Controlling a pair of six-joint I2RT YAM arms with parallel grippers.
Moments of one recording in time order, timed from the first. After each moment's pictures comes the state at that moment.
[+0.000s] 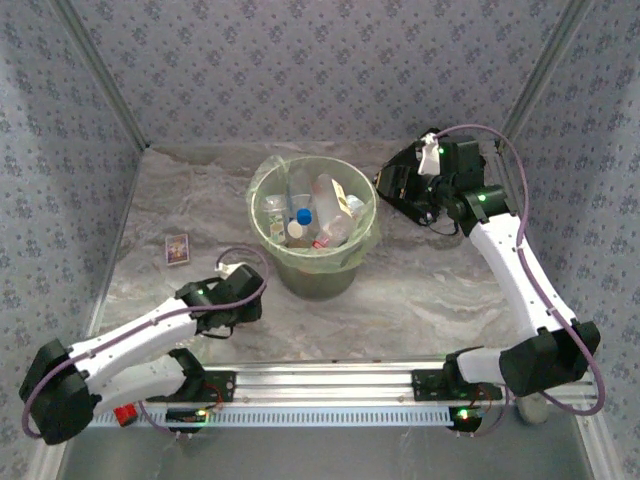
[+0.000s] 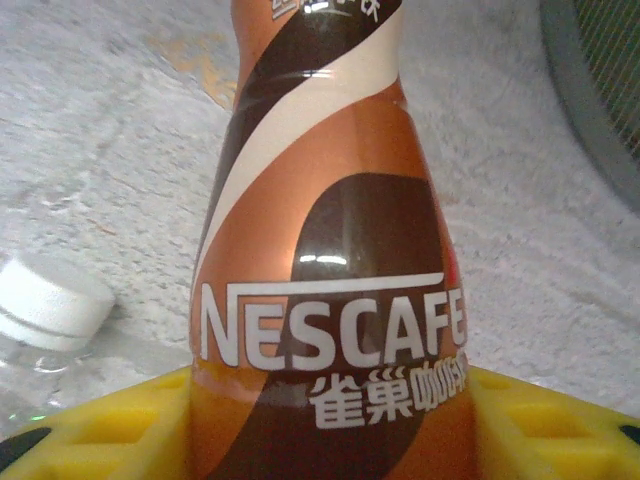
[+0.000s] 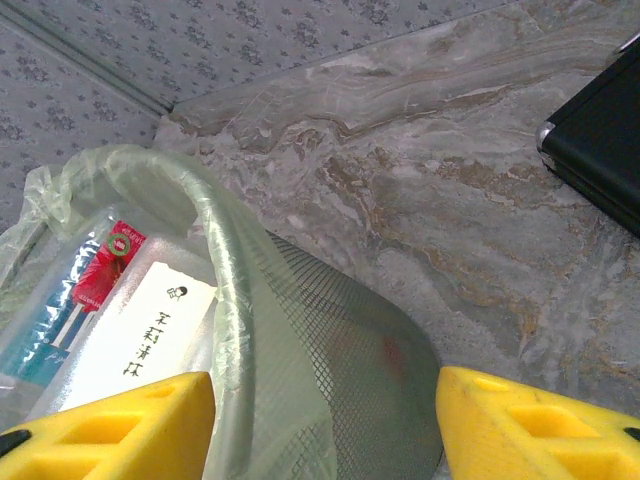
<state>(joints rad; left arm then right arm) -0.82 0.96 0.59 -0.83 -0.28 -0.87 0.25 1.31 1.38 -0.68 -0.38 0.44</state>
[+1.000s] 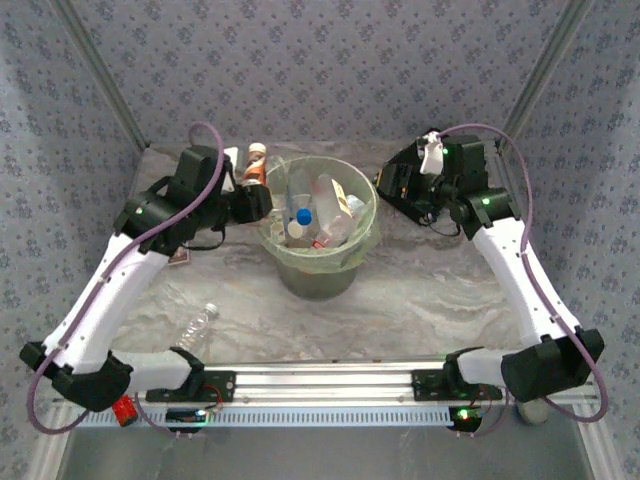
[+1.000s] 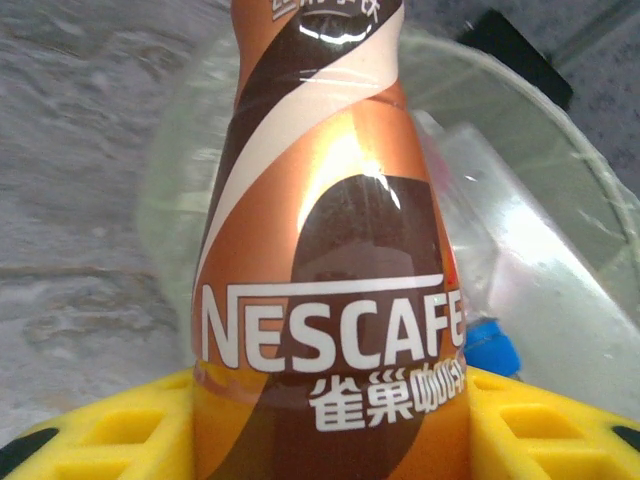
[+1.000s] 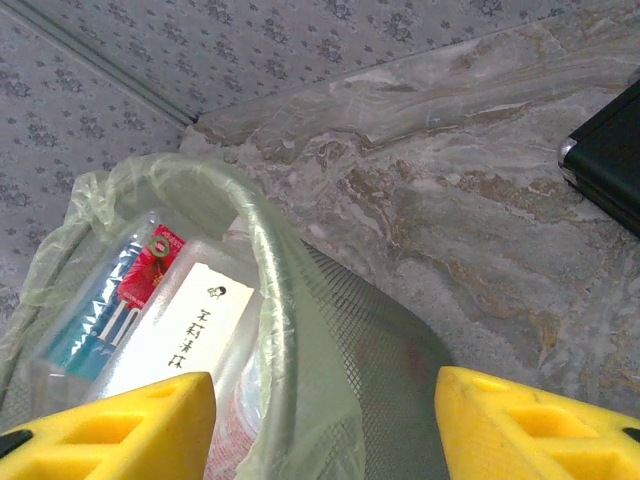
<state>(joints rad) -0.62 1.26 1.64 -1.10 -0.02 -0.60 0.25 1.28 1.37 -0.66 -0.41 0.45</state>
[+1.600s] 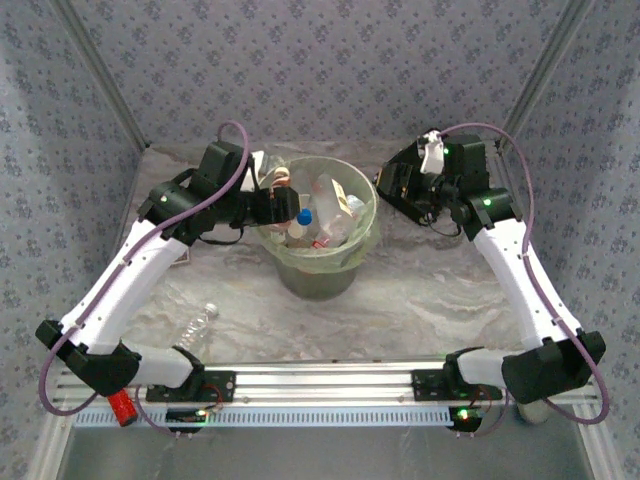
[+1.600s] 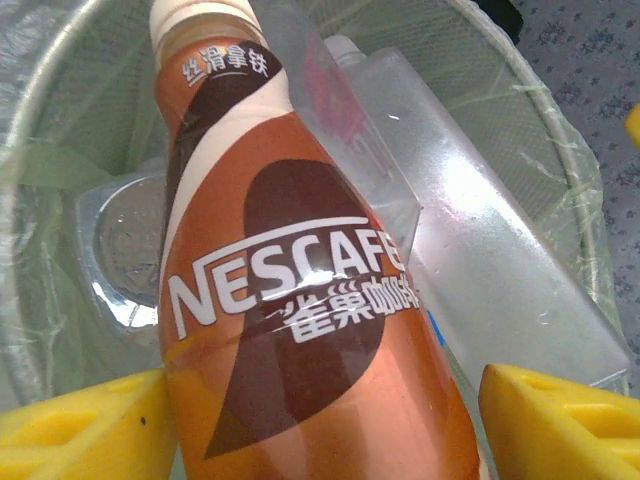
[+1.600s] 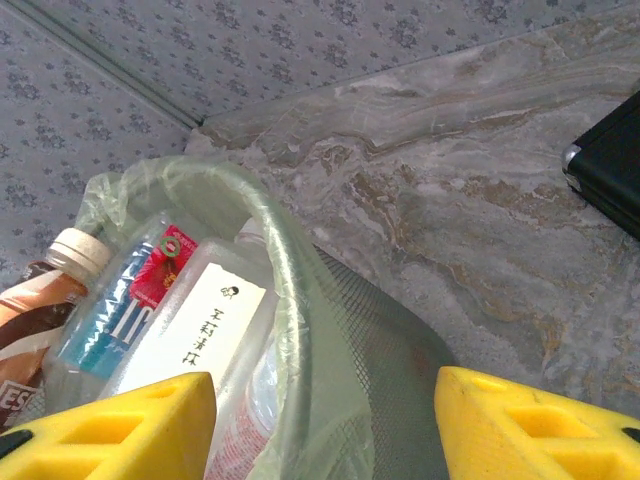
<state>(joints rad) -0.65 1.33 1.66 -1.08 0.10 -0.63 0.26 1.28 1.39 -0.66 -0.40 0.45</state>
